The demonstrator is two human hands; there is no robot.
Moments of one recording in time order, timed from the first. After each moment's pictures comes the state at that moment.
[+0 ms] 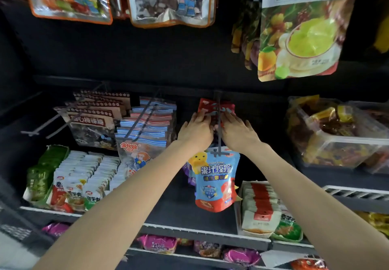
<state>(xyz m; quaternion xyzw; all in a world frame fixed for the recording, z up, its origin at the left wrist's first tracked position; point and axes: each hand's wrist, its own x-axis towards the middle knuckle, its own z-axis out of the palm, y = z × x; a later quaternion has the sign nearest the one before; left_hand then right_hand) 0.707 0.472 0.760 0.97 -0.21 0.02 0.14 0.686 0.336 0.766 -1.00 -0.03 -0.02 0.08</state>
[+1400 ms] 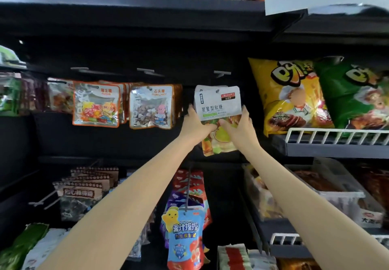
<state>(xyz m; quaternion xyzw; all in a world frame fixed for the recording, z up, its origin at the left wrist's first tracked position) 0.625 0.420 0.974 0.81 -0.22 0.16 0.52 0.592 0.292 0.959 -0.82 0.04 -0.35 0.45</state>
